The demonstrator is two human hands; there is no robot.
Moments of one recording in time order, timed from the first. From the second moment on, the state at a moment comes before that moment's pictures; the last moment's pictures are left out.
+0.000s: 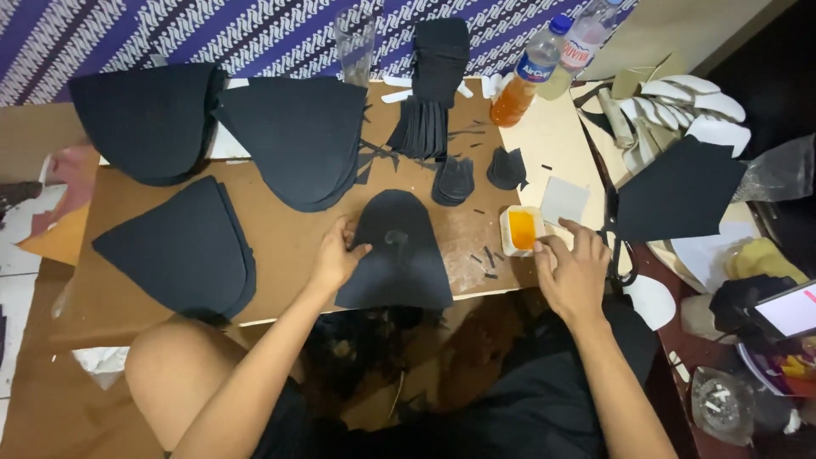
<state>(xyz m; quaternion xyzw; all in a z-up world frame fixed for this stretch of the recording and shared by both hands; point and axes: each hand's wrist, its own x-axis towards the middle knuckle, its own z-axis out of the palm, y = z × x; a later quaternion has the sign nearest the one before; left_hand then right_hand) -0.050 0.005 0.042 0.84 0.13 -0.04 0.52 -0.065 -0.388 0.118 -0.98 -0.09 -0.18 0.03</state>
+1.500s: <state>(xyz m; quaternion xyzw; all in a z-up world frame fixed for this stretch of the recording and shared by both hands) -0.046 0.011 0.043 0.88 0.09 -0.12 0.44 -0.066 -0.228 0.101 -0.89 -0.41 0.05 0.19</state>
